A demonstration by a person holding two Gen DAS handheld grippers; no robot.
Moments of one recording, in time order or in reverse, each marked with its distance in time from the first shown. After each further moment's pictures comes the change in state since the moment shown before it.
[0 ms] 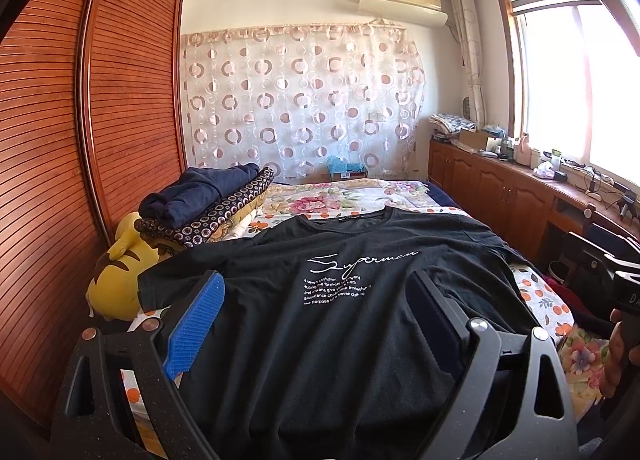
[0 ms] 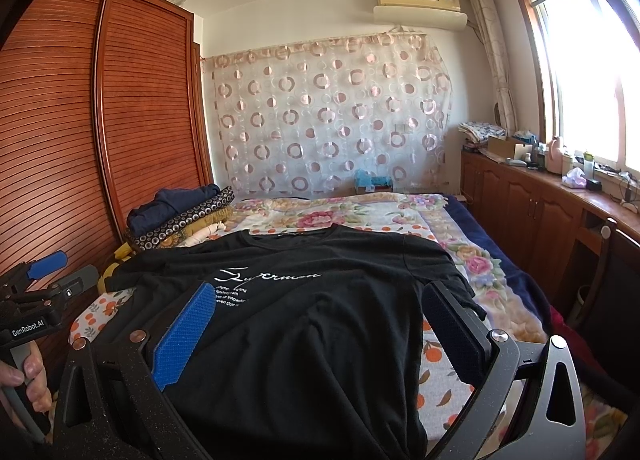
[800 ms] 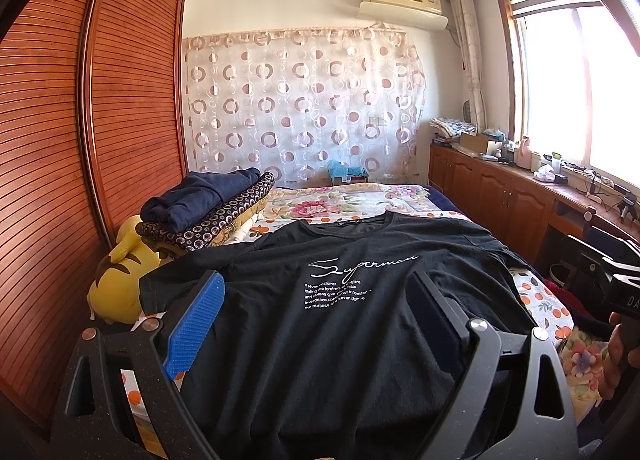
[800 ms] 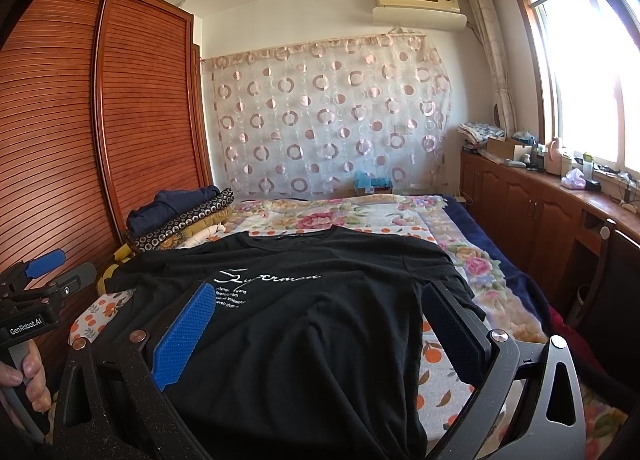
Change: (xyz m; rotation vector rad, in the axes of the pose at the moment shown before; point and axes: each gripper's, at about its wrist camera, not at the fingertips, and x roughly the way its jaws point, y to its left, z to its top) left arm -0.002 0.002 0.002 0.007 -0.016 0.001; right arm -0.001 0.001 0.003 -0.002 0.001 -0.005
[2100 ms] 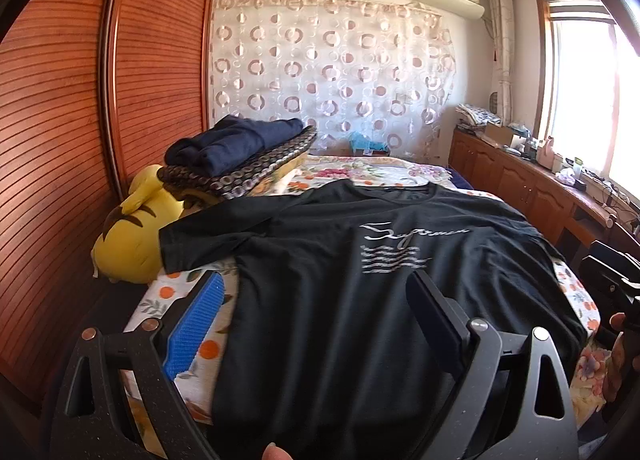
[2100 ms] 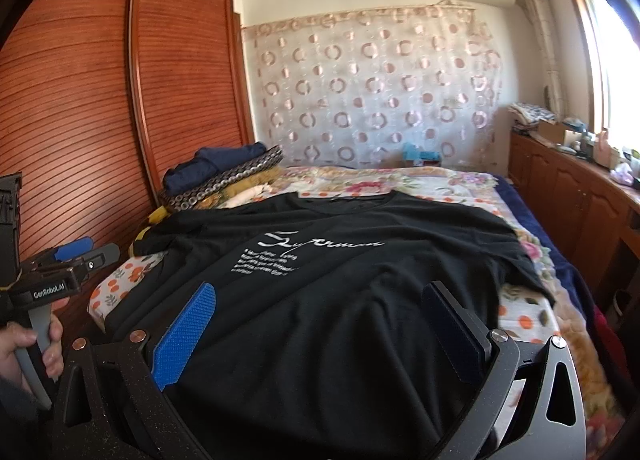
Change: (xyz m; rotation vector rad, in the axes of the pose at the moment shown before) left arm 0.042 0.071 -0.038 -0.102 0.109 0.045; right arm 0.056 0.016 -0.007 -0.050 0.118 0.171
